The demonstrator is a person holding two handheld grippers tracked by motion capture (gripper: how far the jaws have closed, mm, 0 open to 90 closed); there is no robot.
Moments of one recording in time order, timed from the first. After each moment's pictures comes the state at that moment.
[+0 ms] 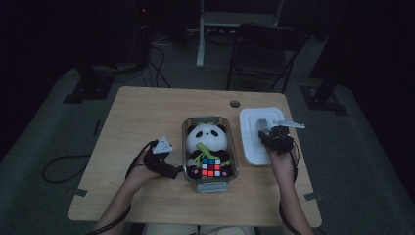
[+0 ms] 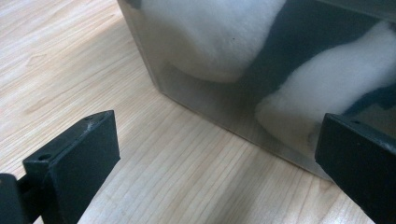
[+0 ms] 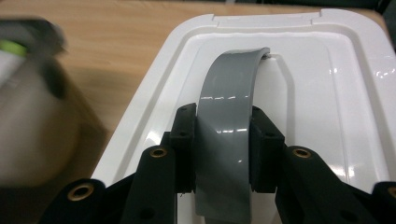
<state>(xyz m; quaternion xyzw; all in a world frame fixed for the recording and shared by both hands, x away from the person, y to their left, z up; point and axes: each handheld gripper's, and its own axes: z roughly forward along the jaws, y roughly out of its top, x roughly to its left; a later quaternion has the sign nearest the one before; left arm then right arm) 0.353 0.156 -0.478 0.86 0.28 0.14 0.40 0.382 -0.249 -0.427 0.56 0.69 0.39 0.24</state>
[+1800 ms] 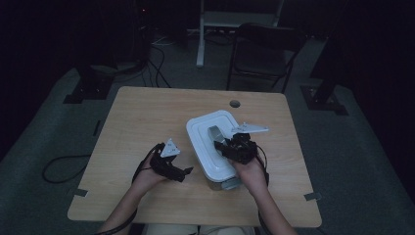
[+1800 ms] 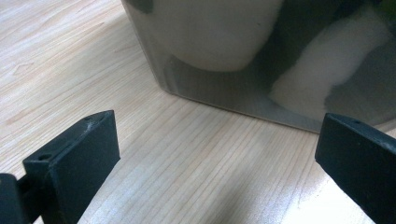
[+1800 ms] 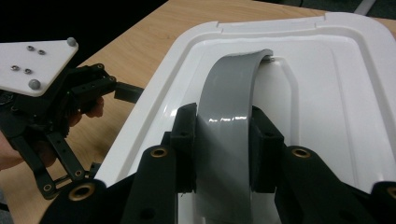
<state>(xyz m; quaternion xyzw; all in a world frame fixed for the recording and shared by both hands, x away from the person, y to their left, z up) 0.340 0.136 -0.475 0.86 0.29 0.16 0.40 0.336 -0.134 -0.392 0.43 0.77 0.46 0.12</state>
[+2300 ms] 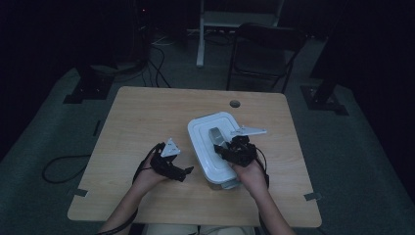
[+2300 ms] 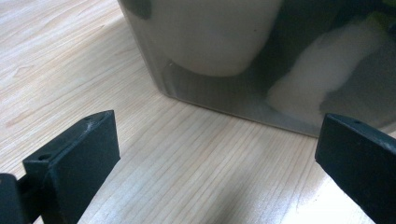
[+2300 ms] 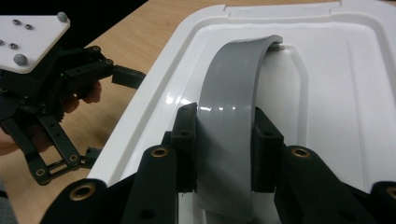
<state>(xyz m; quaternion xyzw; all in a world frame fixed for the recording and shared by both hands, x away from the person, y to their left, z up) 0.340 0.134 -0.474 0.85 0.29 0.16 0.40 0.335 -0.135 -0.402 0.43 0.78 0.45 0.10</state>
